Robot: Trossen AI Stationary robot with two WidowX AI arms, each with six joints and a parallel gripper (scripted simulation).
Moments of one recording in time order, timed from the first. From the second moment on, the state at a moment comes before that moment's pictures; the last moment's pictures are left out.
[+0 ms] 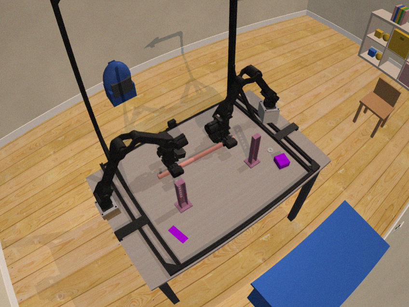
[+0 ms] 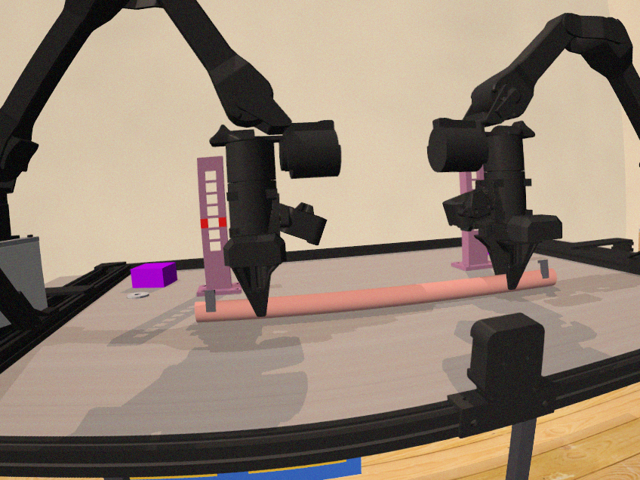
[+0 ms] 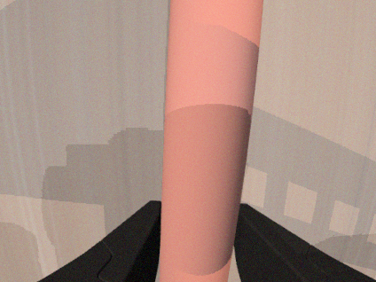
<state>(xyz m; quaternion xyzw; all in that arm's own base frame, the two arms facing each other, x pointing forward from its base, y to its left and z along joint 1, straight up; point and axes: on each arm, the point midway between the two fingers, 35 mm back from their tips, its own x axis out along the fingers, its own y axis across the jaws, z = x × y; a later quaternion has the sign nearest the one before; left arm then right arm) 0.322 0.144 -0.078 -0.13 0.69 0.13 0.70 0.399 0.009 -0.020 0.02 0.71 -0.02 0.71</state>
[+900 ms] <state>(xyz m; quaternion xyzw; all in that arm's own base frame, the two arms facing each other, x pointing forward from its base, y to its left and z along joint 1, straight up) 0.321 0.148 -0.037 -0.13 0.70 0.13 0.69 0.399 0.005 0.020 0.02 0.71 -0.02 0.70</state>
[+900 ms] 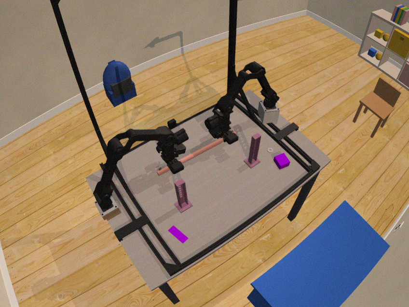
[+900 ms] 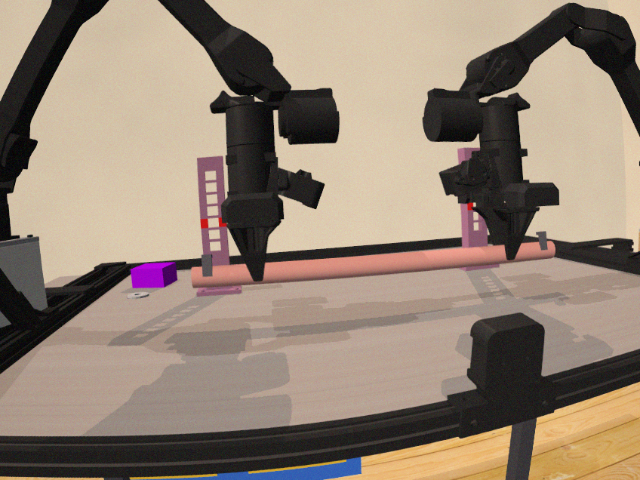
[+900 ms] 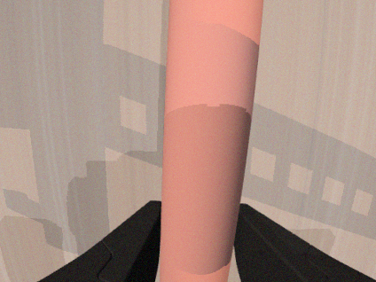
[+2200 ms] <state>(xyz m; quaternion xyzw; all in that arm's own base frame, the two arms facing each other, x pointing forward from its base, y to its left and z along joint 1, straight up) 0.312 0.168 -0.066 -0.13 0.66 0.15 0.73 0.400 -0.026 0.022 0.01 0.74 -0.01 0.67</state>
